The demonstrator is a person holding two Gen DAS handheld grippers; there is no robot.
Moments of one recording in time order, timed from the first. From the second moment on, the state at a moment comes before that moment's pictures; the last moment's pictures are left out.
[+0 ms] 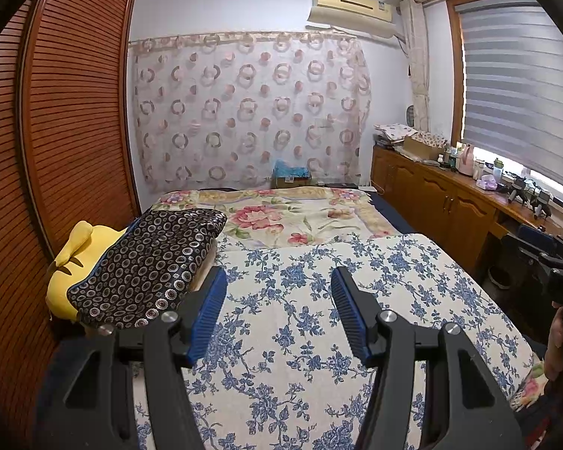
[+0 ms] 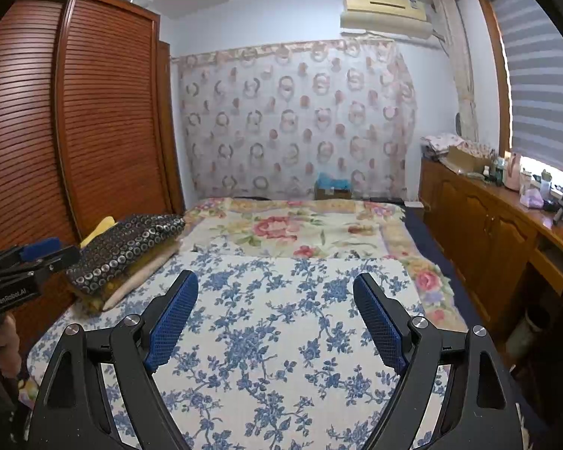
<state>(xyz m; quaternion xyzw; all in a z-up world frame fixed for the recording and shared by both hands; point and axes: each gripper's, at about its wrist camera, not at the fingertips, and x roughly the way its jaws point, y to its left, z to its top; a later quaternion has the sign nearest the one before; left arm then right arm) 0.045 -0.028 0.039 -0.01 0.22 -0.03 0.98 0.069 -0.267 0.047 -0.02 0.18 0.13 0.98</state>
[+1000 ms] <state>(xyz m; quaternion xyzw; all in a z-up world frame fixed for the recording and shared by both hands) 0.044 -0.034 0.041 -0.01 0.21 -0.03 0.98 0.068 -0.268 0.045 -0.02 0.17 0.13 0.98</state>
